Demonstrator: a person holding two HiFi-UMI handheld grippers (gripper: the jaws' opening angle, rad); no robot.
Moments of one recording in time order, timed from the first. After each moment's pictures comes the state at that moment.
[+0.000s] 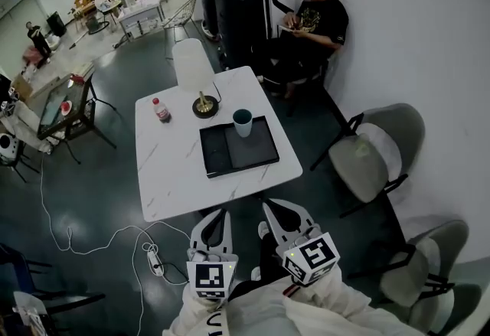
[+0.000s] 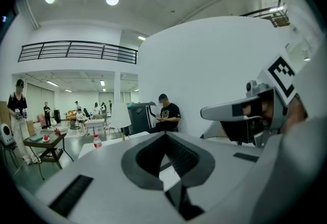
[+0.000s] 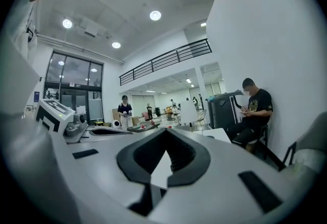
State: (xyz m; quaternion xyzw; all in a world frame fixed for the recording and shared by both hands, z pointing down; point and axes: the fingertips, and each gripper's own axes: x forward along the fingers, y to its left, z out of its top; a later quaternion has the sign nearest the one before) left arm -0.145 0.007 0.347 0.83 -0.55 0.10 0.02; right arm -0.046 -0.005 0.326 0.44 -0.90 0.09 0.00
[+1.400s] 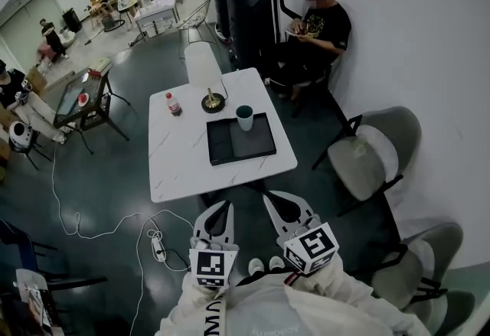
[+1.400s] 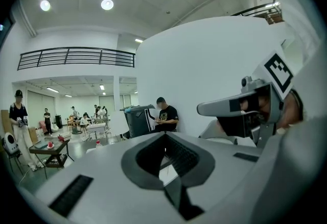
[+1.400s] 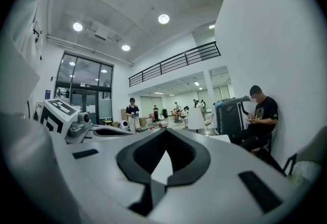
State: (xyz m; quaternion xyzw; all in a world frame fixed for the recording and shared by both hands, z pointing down) left arm -0.110 0.067 0.297 0.83 -0.55 0.11 0.00; right arm -0.019 0.053 0.270 0.40 -0.92 0.07 0.00
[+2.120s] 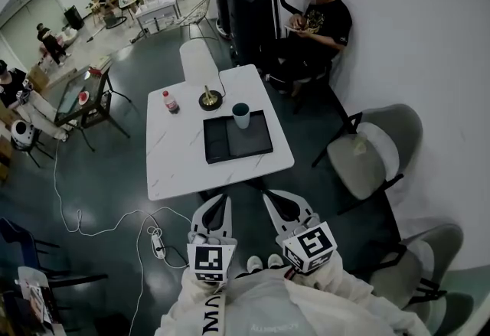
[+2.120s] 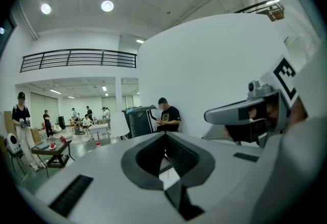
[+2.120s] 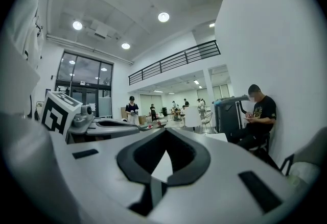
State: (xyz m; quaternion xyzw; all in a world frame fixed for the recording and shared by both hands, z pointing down) left arm -0.092 0.050 0.293 0.82 -0.56 0.11 0.00; right arm 0.004 0.045 0.285 0.39 -0.92 0.07 0.01
